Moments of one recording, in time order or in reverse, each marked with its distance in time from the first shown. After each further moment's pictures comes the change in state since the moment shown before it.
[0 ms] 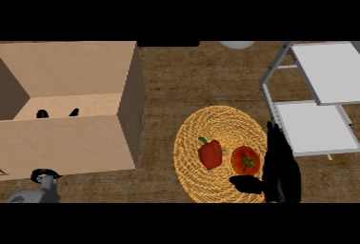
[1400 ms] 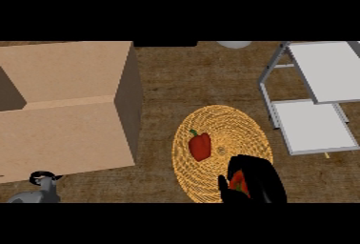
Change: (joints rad) left arm 0.016 -0.028 0.030 -0.036 -0.020 0.009 0.020; right arm 0.011 -0.106 0.115 0.073 -0.171 0.154 -0.450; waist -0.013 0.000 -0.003
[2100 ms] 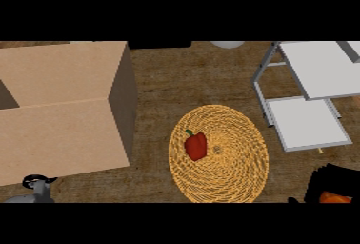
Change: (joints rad) left arm 0.023 0.013 0.021 -0.017 0.017 -0.001 0.000; right arm 0.189 -0.337 -0.341 -0.661 -0.356 0.179 -0.107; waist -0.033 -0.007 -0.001
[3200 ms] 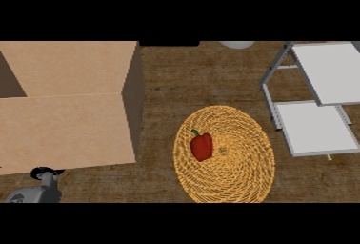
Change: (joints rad) left arm -0.054 -0.012 -0.023 0.017 -0.003 0.005 -0.007; right arm -0.583 -0.411 -0.734 0.279 -0.770 0.225 0.406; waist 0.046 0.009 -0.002
